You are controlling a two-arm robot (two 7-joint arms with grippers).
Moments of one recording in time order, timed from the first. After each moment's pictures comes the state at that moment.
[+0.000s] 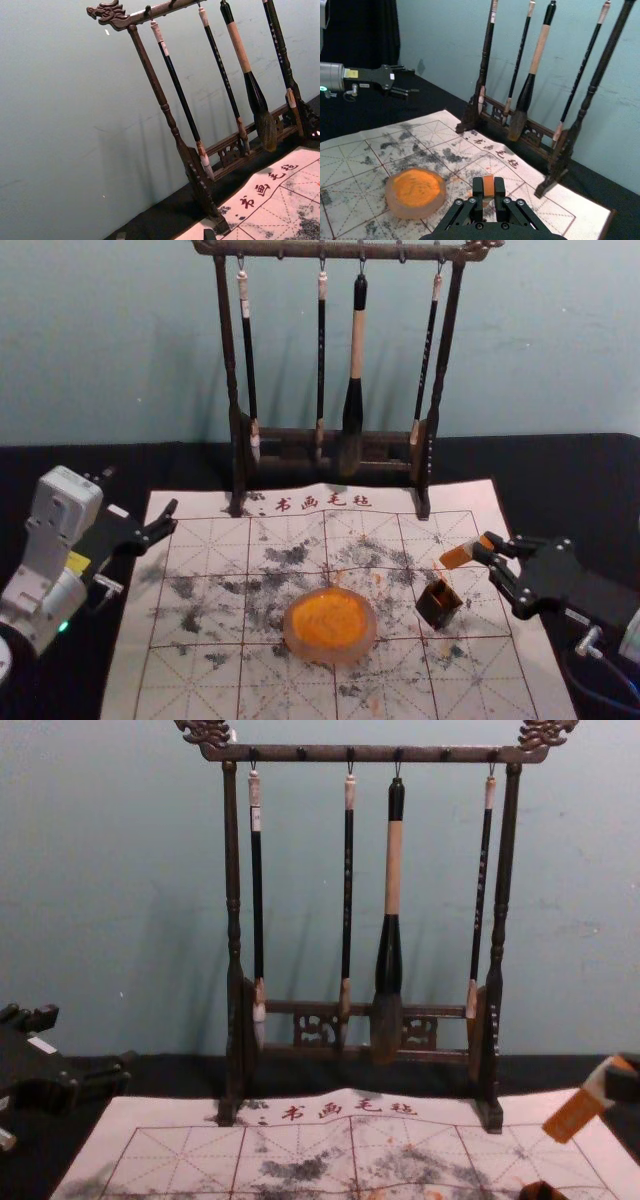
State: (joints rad) left arm -0.20 0.60 0.45 -1.41 -0.25 -0.12 0.03; right arm -0.01 0.64 -0.24 -1.64 0.44 -0.09 0.55
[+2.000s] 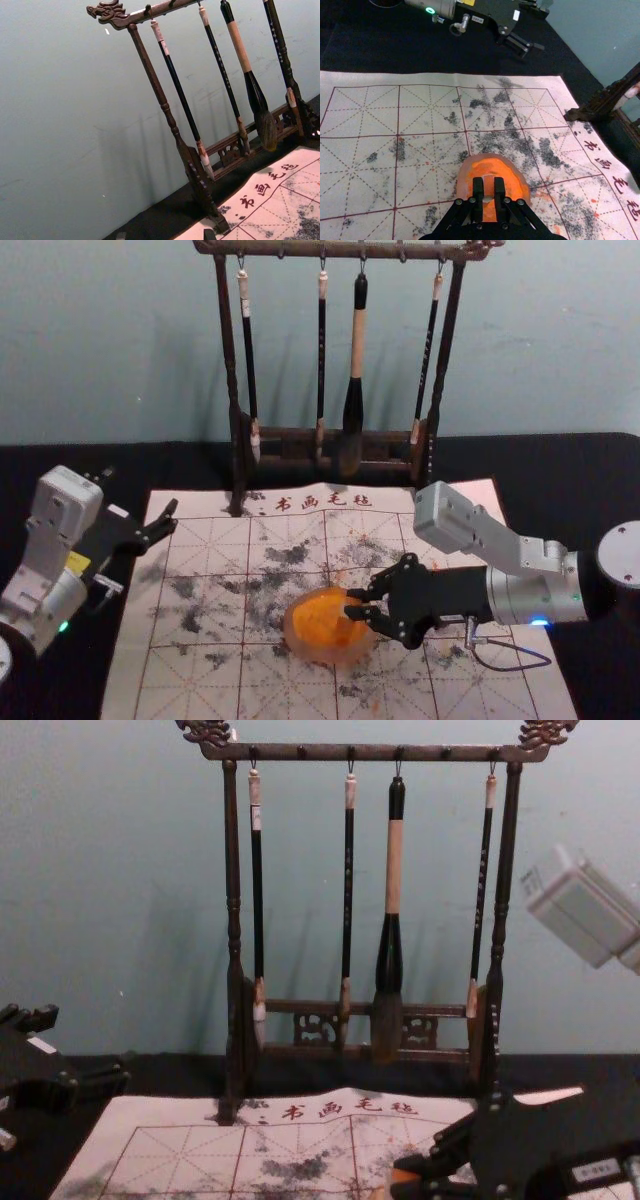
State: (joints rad) left arm -0.20 0.60 0.45 -1.41 -0.25 -0.12 0.03; right arm 0.50 0.61 -0.72 -1.47 0.24 0.14 0.82
